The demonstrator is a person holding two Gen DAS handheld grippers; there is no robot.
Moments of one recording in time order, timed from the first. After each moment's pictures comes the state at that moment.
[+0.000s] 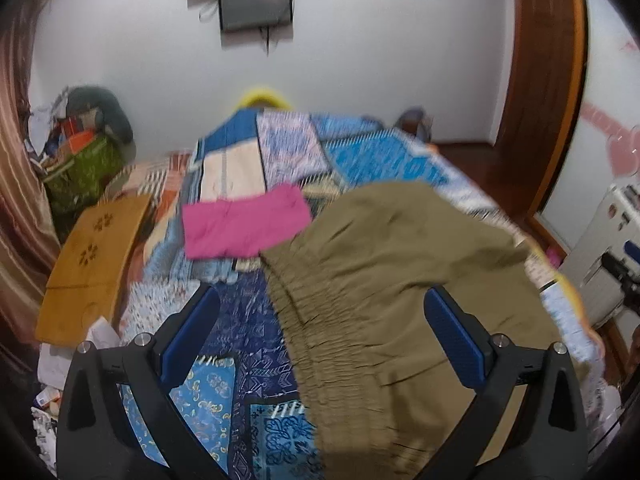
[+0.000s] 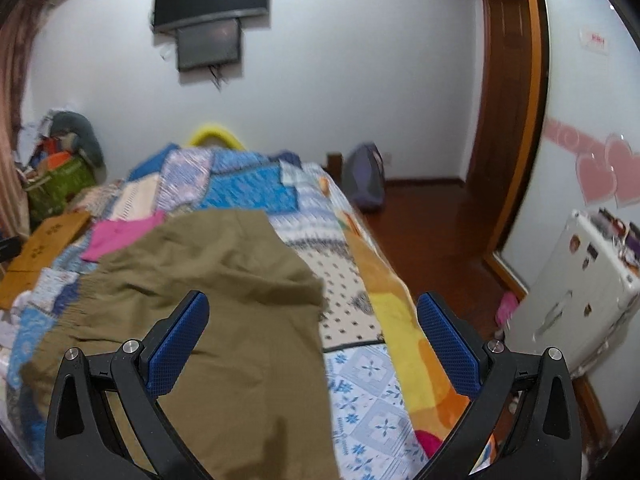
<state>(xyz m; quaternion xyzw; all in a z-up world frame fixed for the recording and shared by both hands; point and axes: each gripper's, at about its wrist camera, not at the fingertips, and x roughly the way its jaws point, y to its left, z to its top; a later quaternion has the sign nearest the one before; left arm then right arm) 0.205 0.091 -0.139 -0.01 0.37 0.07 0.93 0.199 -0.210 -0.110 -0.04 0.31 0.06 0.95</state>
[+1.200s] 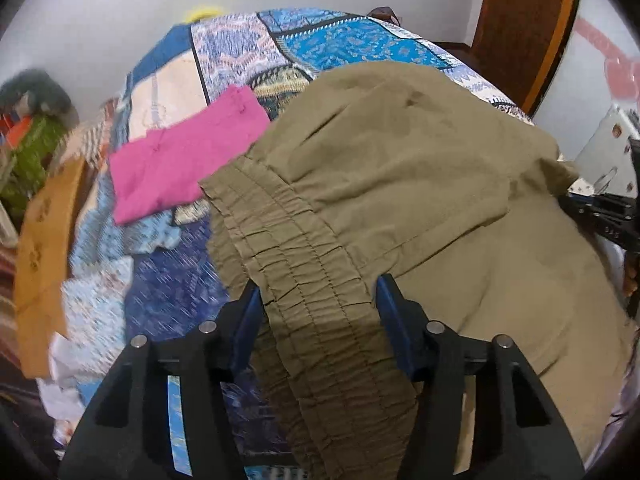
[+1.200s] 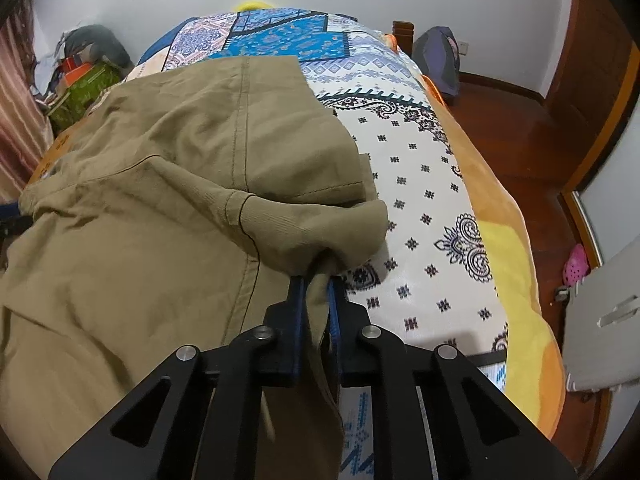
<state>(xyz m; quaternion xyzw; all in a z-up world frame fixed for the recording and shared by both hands) 0.296 0.098 -0.238 0.04 0.51 -0.01 0.86 0.297 -0.199 -0.215 -0.06 0.49 0.18 0.85</state>
